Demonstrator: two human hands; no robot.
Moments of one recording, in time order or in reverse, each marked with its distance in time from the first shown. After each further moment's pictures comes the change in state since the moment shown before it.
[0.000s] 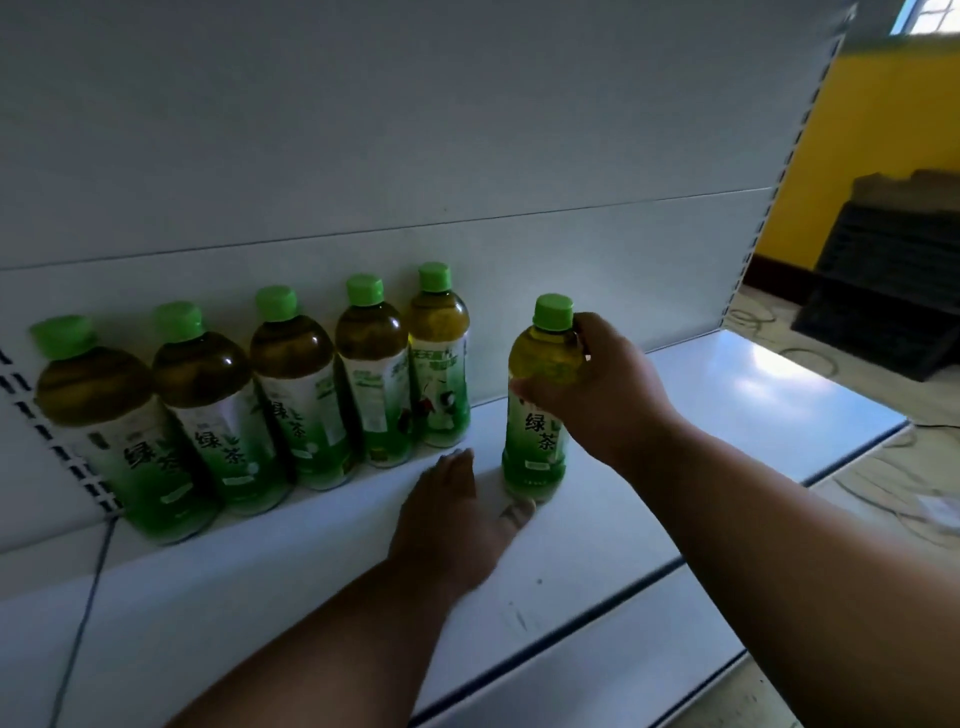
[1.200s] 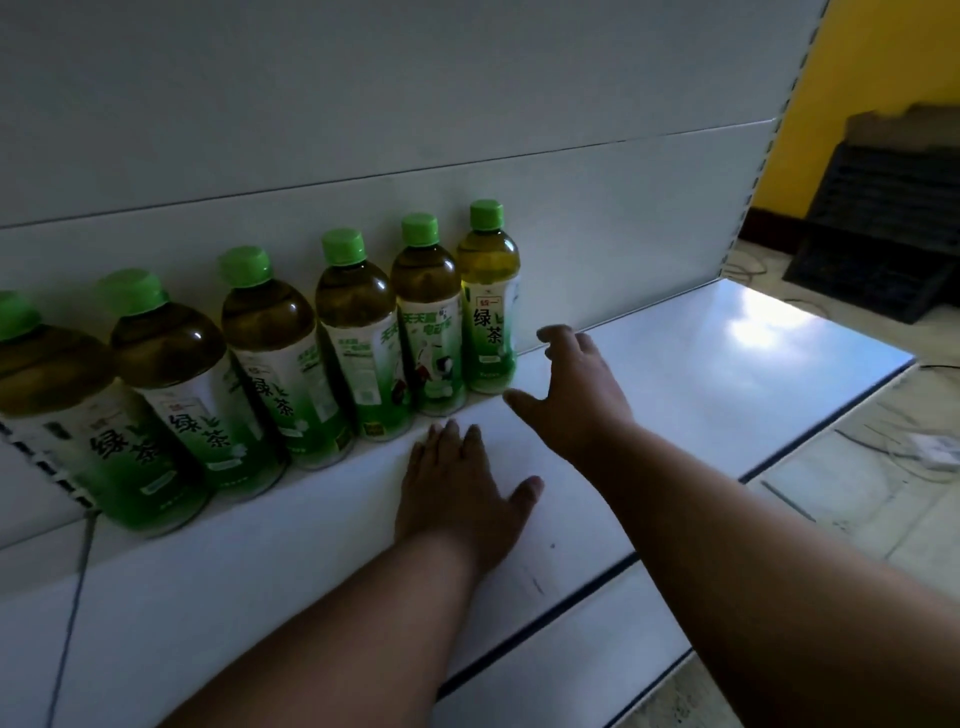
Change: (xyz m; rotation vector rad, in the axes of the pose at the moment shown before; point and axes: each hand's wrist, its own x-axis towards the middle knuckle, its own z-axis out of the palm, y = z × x) left_hand -0.001 0.002 -0.002 0.257 -0.131 0.058; right_hand 0.000 0.053 0.053 -0.337 -0.053 -0.015
